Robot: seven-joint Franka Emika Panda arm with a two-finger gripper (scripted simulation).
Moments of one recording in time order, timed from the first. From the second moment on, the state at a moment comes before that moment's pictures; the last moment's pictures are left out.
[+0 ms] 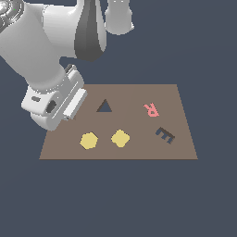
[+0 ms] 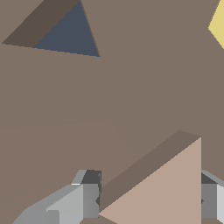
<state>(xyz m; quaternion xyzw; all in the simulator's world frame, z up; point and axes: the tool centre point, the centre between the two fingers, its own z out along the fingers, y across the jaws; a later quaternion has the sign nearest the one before) -0.019 -0.173 0.031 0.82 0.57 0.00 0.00</state>
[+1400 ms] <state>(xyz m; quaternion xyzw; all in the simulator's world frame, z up) -0.011 -0.168 0.034 0.77 0.63 0.00 0.00</state>
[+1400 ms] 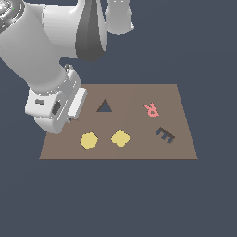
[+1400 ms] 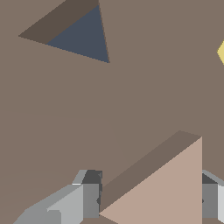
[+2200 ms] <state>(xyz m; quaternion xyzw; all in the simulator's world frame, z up) 0.009 -0.140 0.036 0.56 0.83 0.00 0.00</state>
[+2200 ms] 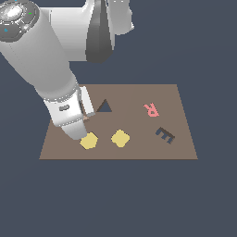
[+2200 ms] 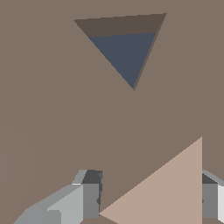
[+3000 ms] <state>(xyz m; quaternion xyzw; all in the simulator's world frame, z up) 0.008 -0.094 0.038 0.22 0.97 0.00 0.00</state>
